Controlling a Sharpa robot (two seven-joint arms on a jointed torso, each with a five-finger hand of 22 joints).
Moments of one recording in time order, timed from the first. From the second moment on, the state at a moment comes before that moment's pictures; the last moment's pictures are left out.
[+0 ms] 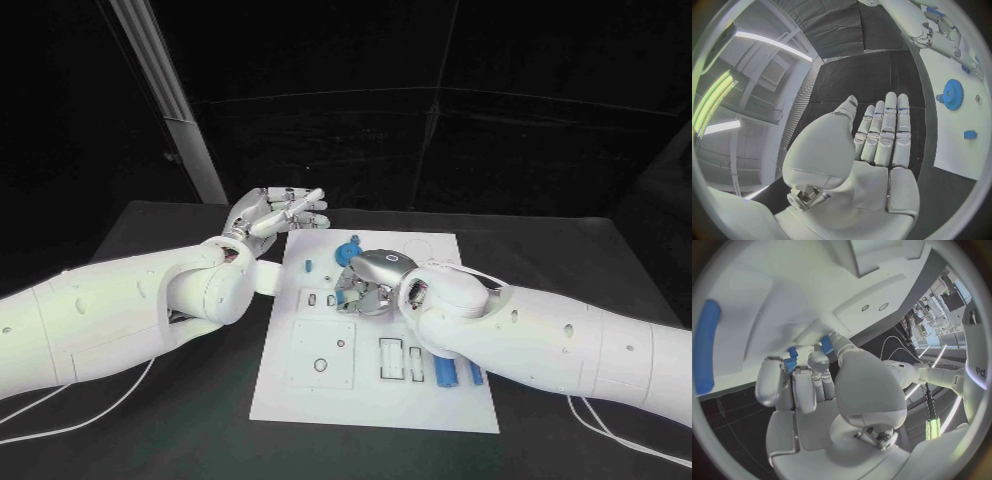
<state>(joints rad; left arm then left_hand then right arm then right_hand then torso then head) 1.29 -0.82 -0.14 1.52 0.06 -0.38 0.51 1.37 0.01 0.07 0.17 0.11 0.97 0.21 0.10 0.07 1.07 0.16 0.12 0.07 1.15 0.11 0.18 0.19 0.18 0.95 0.22 0.29 0.12 1.11 -0.53 -0.01 1.44 -1.64 -0.24 -0.24 1.27 -0.10 0.15 0.14 0.21 0.99 0.14 0.07 0.07 1.29 0.05 1.05 1.10 1.47 -0.03 1.46 1.31 0.09 1.37 0.08 1.41 1.16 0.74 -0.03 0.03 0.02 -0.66</state>
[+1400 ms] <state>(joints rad) 1.34 -0.74 -0.14 1.44 -0.67 0.03 -0.30 1.17 0.12 -0.18 0.29 0.07 1.05 0.08 0.39 0.23 1.31 0.00 1.14 1.03 1.47 -0.06 1.57 1.31 0.11 1.37 0.05 1.24 1.02 1.26 -0.92 -0.01 1.56 -0.78 -0.40 0.25 1.42 0.00 -0.10 0.20 0.28 0.92 0.16 0.08 0.08 1.11 0.07 0.66 0.72 1.42 -0.01 1.09 0.91 0.16 1.14 0.09 1.06 0.61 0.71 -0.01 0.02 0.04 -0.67</state>
